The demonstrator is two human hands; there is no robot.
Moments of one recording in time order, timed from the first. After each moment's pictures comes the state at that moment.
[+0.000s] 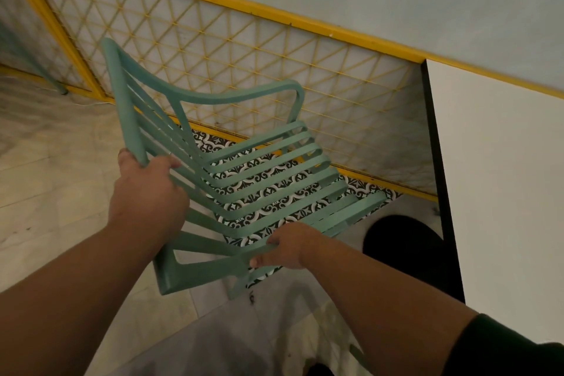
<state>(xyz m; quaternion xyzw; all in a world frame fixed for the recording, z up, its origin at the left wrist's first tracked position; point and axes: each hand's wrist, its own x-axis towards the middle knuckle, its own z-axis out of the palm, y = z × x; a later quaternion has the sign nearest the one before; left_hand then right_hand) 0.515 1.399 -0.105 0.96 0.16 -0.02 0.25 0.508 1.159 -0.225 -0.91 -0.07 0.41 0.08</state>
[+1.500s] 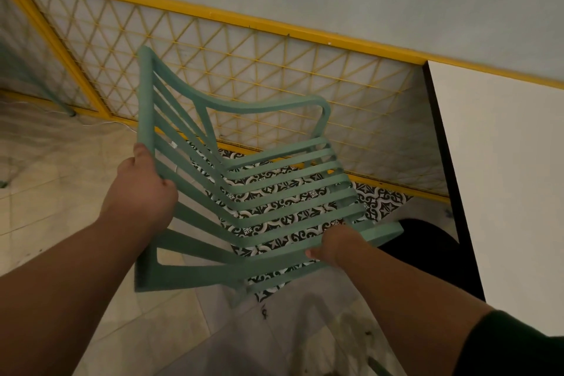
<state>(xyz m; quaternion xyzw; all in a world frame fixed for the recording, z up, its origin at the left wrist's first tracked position) 0.554 1.421 -0.101 0.96 0.14 -0.03 0.22 0.526 1.095 -0.260 -0.92 0.10 0.38 0.00</state>
